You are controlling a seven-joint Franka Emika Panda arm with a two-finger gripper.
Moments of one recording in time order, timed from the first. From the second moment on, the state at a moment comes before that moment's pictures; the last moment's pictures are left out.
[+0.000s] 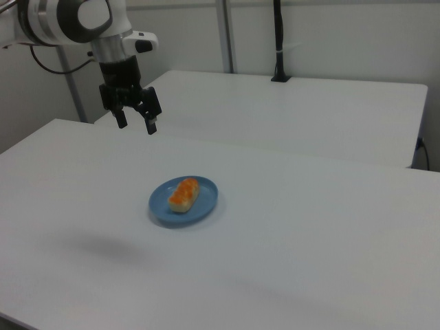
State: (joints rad) arm 0.03 0.07 0.01 -1.56 -0.05 1.62 0.10
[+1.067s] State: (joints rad) arm 0.03 0.11 0.01 -1.56 -0.05 1.65 0.03
